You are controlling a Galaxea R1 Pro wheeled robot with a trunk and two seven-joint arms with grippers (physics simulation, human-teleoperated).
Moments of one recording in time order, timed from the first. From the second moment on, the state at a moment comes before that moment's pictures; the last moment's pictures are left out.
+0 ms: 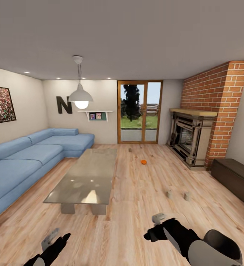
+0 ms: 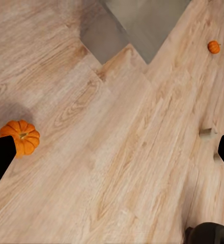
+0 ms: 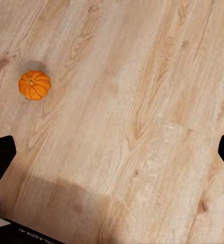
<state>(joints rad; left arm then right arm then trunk) -0.40 0.07 0.51 -0.39 0.38 0.16 -0.25 -0.64 -0.02 0.42 -0.35 -0.16 0.45 0.24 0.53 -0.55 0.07</state>
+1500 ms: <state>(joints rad) -0.40 0.07 0.51 -0.40 0.38 0.16 -0.26 -0.64 -0.02 0.41 -0.35 -0.17 0.46 0.23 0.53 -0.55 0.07</state>
